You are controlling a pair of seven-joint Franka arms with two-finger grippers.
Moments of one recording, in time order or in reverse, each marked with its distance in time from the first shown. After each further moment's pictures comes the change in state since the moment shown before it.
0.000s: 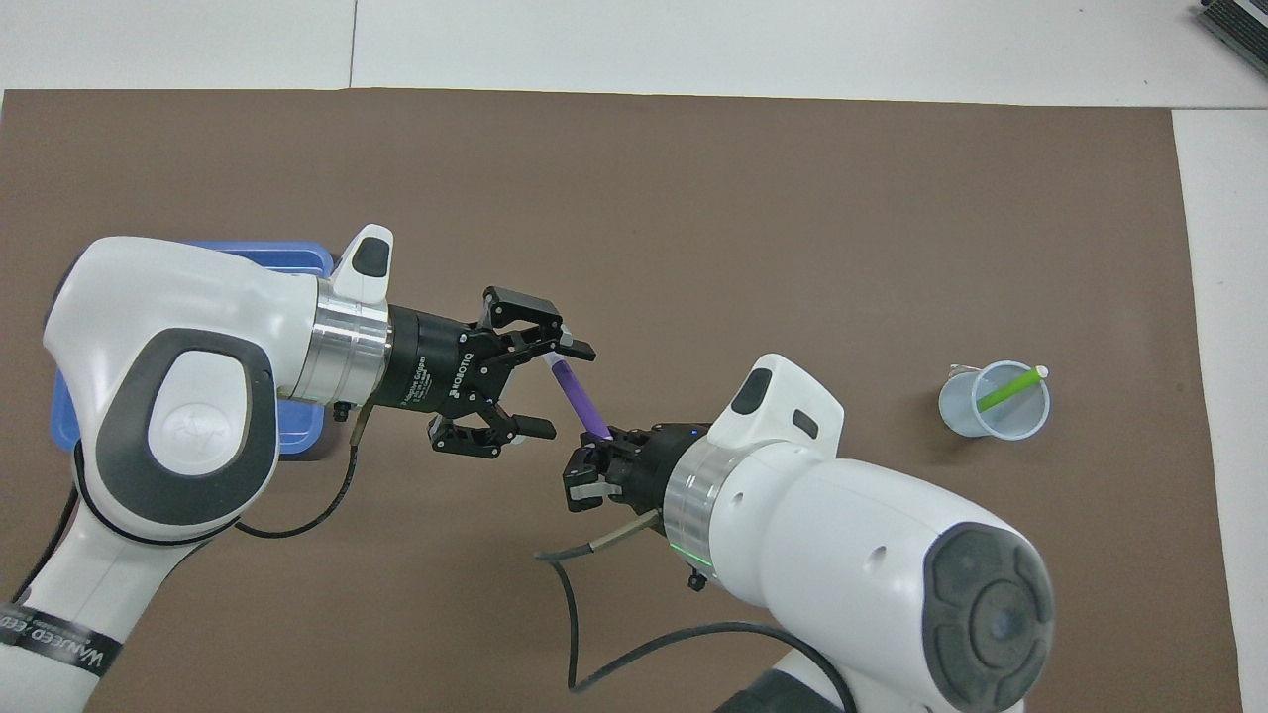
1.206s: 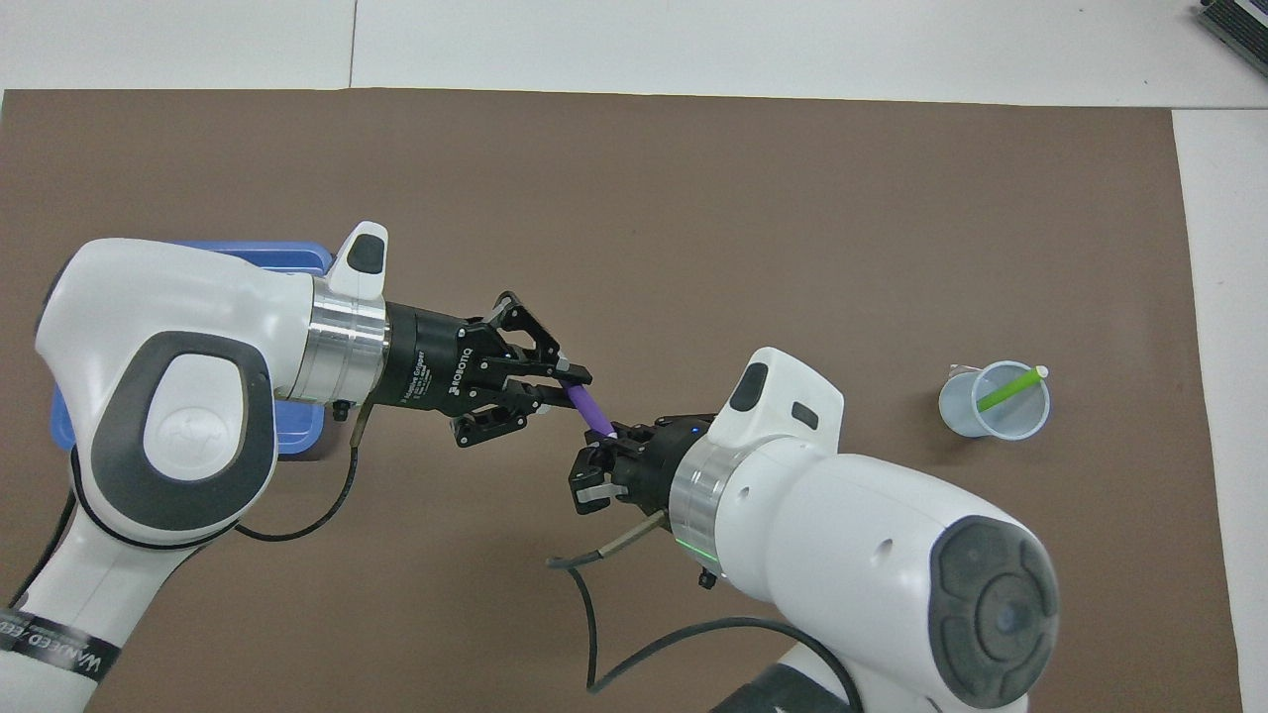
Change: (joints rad) left arm -0.002 -0.009 0.006 0.000 -0.007 0.011 -0.037; right arm -0.005 0.000 -0.003 -0.001 0.000 0.000 -0.080
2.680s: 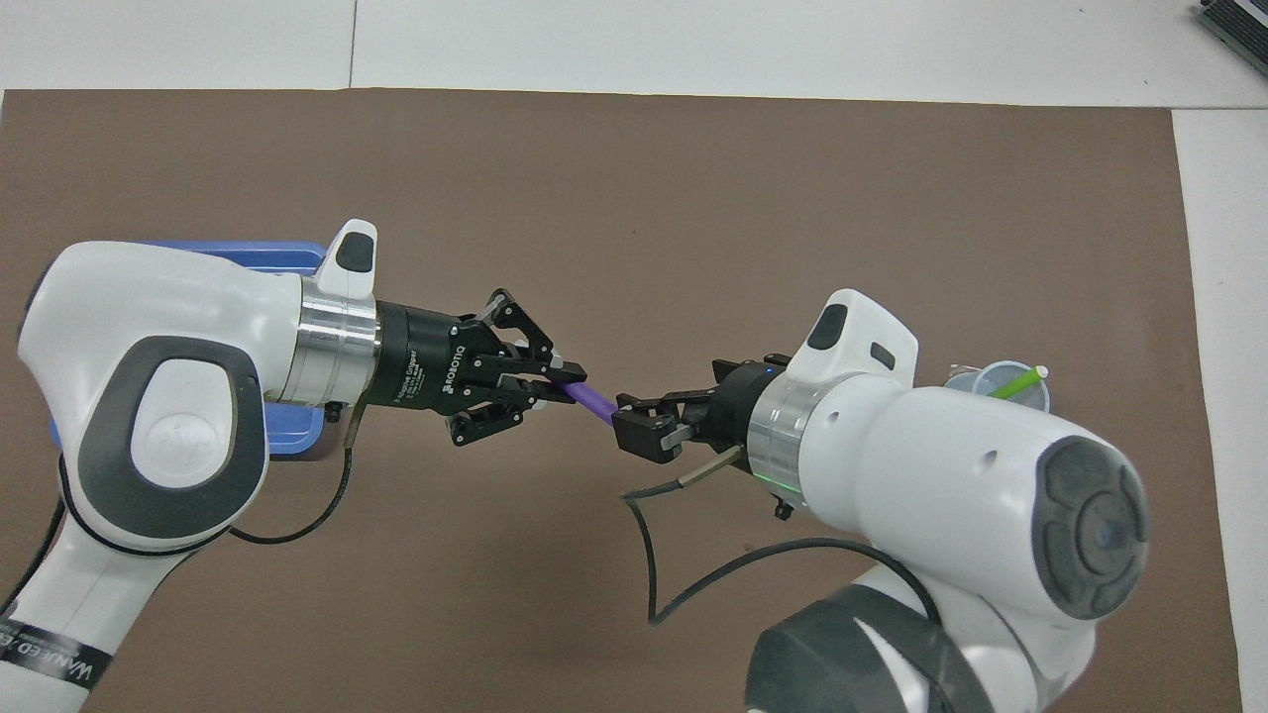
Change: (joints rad) left arm -0.002 -0.015 0.006 -0.002 0.000 0.012 -0.012; right arm -0.143 0.012 -0.006 0.002 -0.001 -0.007 -0.169
